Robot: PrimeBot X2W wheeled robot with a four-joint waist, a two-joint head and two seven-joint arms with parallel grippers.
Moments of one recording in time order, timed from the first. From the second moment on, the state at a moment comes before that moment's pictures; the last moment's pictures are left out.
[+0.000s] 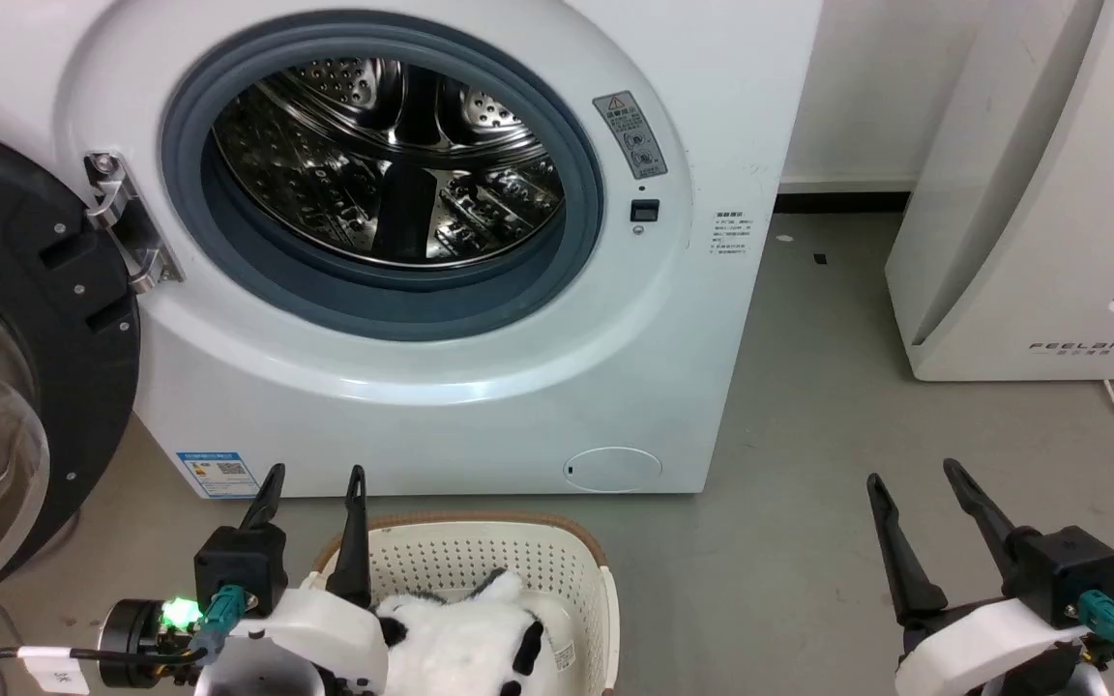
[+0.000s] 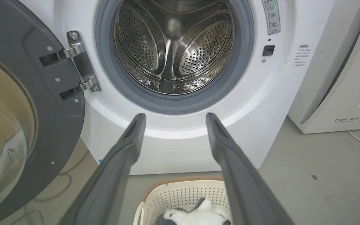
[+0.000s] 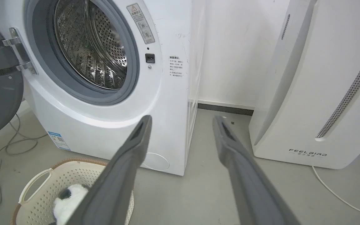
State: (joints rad) left arm -0.02 0.05 -0.02 0.04 -0.01 0.02 -0.02; right arm 0.01 -0.05 -0.02 -0.01 0.04 0.13 -0.02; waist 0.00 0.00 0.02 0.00
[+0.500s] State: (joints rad) left arm -0.14 0.05 -0.04 0.24 -0.04 -0.01 -0.05; right arm -0.02 -0.05 -0.04 -0.04 0.08 0.13 -0.05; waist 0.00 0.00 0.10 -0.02
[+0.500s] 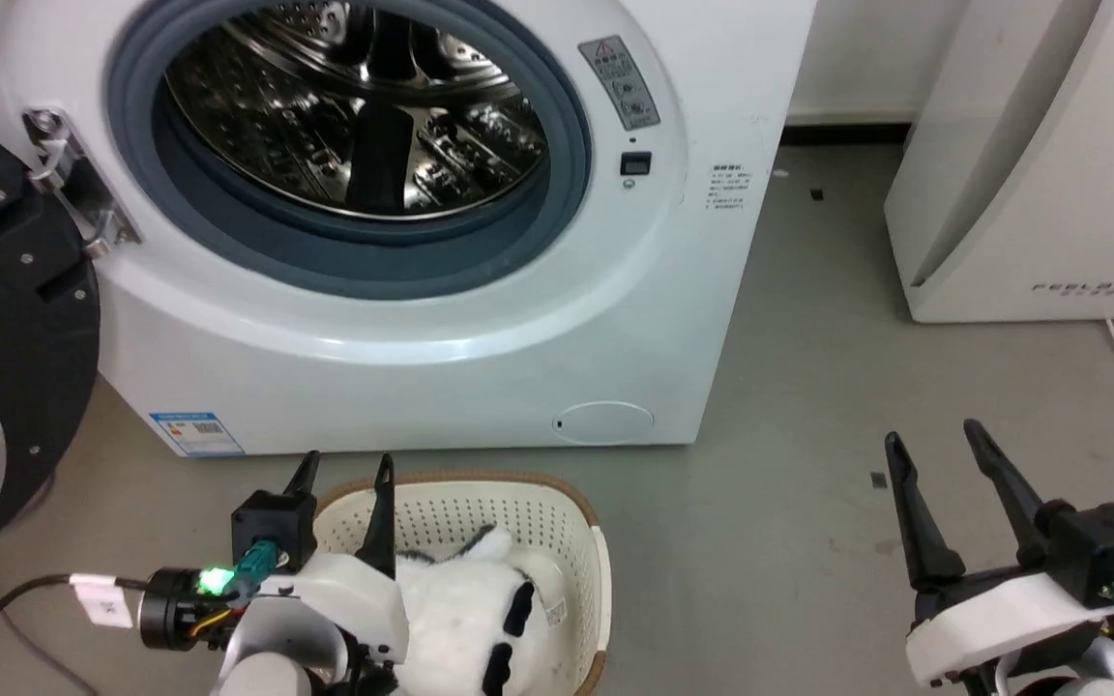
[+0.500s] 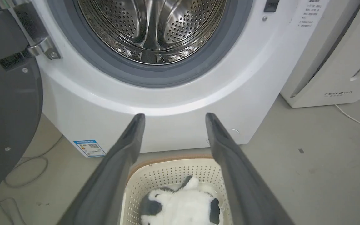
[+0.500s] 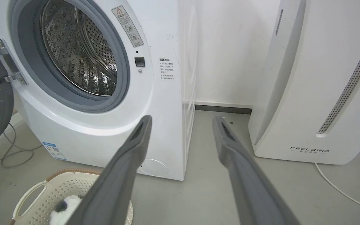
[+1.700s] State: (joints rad) left arm -0.44 0.14 -0.11 0.65 -0.12 -0.03 0.11; right arm -0.16 -0.05 -0.06 -0.13 0.17 0.13 -0.13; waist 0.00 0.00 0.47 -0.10
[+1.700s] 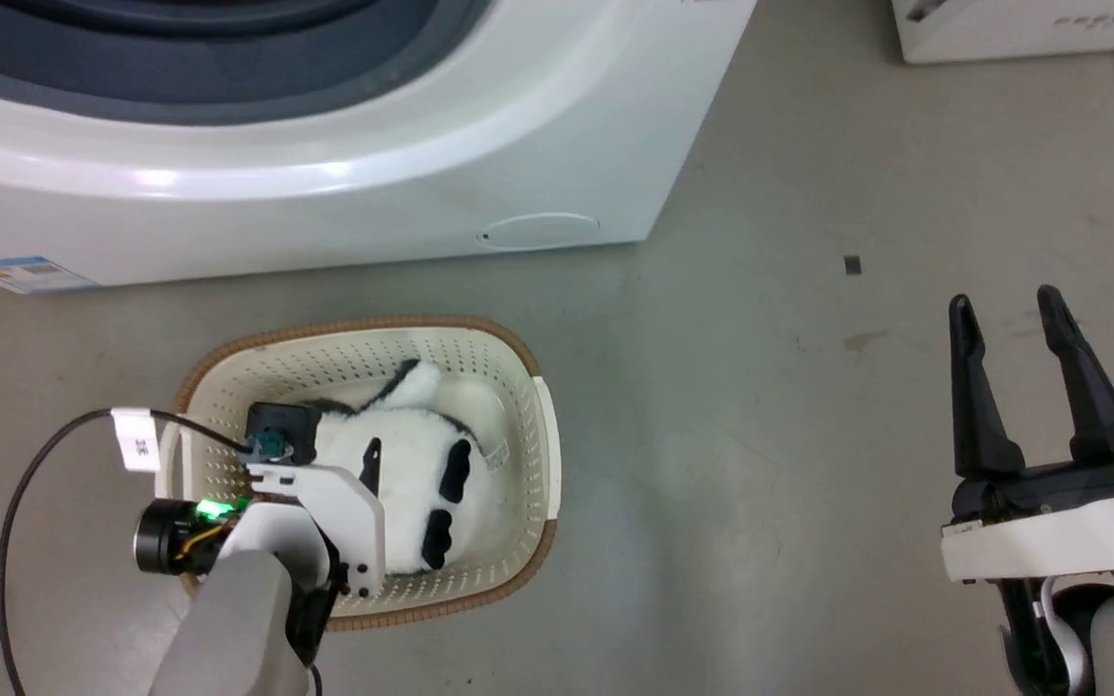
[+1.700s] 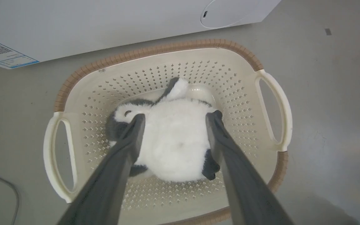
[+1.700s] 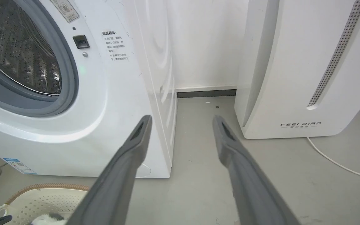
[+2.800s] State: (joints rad) left arm -0.74 0.21 -0.23 0.98 -0.17 -0.01 0.22; right arm -0.26 -0.05 -0.07 -0.22 0.26 0.13 -0.20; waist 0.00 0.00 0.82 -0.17
